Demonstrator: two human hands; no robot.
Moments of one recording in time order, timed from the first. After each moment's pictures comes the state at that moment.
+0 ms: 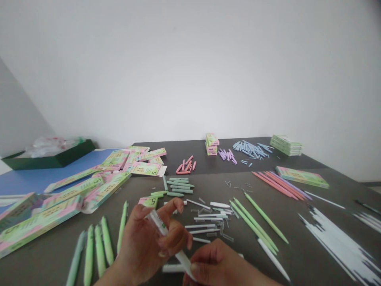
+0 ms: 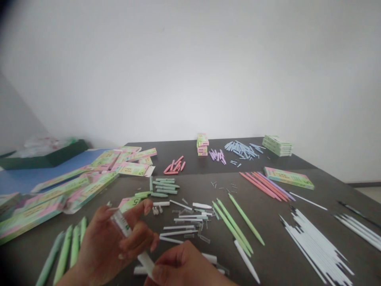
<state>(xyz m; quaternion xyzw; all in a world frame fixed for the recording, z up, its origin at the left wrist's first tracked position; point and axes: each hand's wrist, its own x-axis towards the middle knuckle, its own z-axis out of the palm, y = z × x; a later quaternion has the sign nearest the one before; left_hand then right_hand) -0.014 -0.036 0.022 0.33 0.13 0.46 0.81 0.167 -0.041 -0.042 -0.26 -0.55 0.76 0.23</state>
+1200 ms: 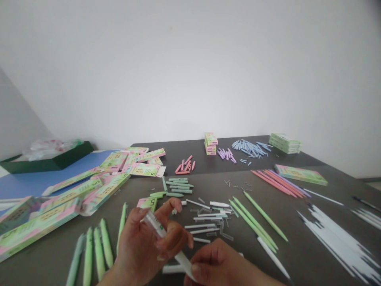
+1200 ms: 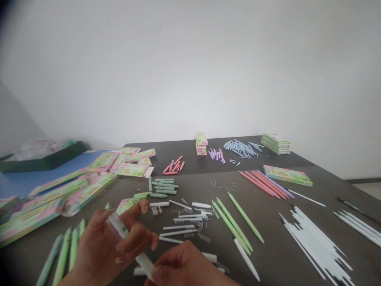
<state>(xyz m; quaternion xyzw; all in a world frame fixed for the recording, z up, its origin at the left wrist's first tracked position) -0.015 -0.037 0.022 0.35 0.11 0.47 0.81 0.170 -0.041 -0.041 -0.26 -0.54 0.76 0.23</state>
